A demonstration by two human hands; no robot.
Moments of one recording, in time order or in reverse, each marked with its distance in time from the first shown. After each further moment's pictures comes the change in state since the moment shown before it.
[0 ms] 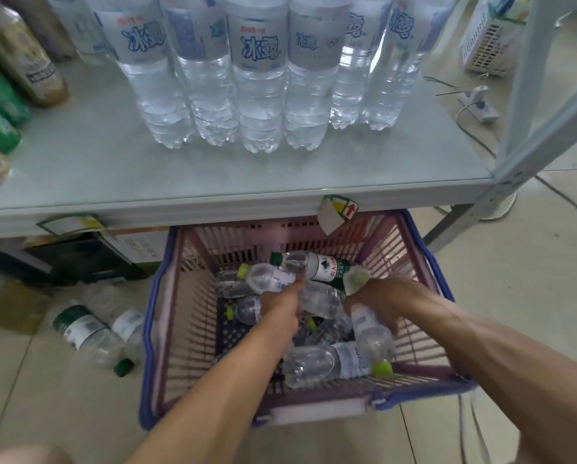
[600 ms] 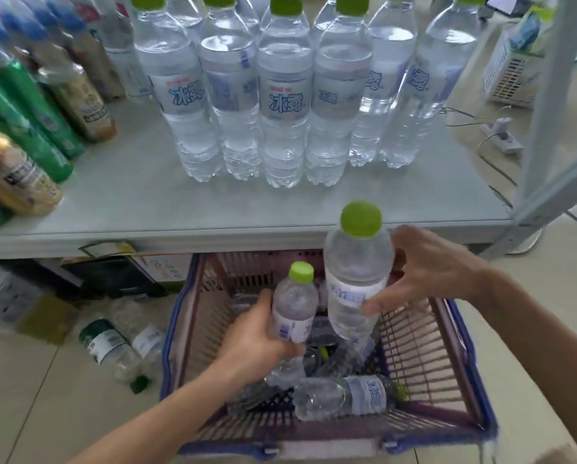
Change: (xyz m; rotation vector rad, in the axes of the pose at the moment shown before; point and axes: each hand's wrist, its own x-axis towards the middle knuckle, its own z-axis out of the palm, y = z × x) left_hand -0.095 0.048 -0.099 0.879 -0.227 0.675; right_hand -0.105 -0.004 -0.106 0.708 0.612 -0.638
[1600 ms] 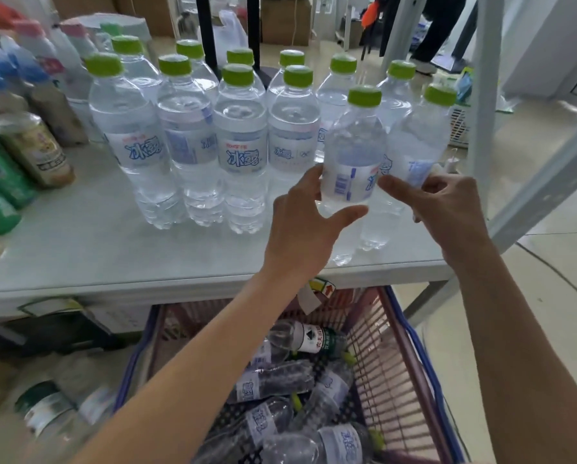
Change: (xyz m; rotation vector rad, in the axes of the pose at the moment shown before) left_hand 0.049 0.216 -0.020 -0.163 0.444 0.680; right_hand 0.012 0.007 -0.094 0.191 1.046 0.124
